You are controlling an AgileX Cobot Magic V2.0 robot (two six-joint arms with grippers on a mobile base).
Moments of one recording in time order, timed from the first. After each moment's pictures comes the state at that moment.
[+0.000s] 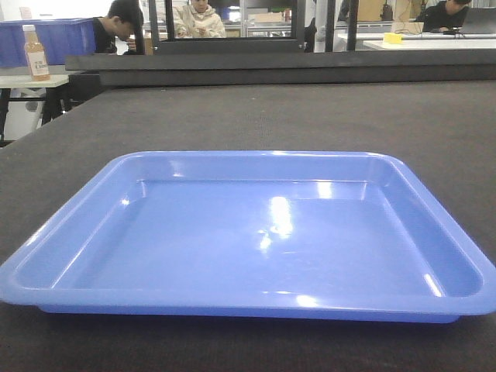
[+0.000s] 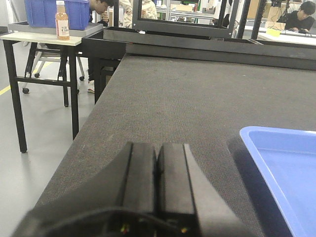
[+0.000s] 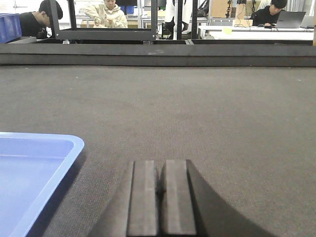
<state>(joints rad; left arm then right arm) -0.09 -0.01 0.03 -0.05 0.06 -0.02 -0.02 -0.01 0.03 0.09 0.03 -0.01</state>
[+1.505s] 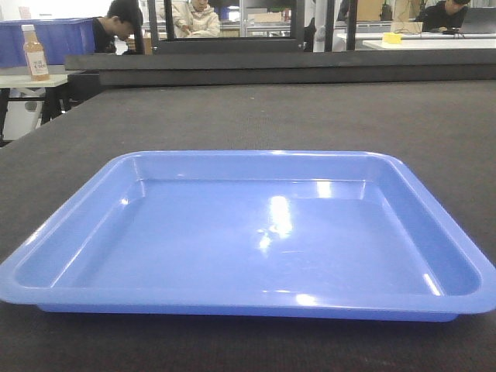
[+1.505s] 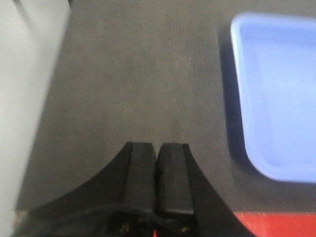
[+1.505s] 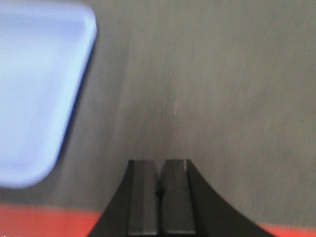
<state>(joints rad) -0.09 0.52 -0.67 -0.08 0.96 -0.02 -0.02 0.58 -0.71 0.09 1.01 -0.04</state>
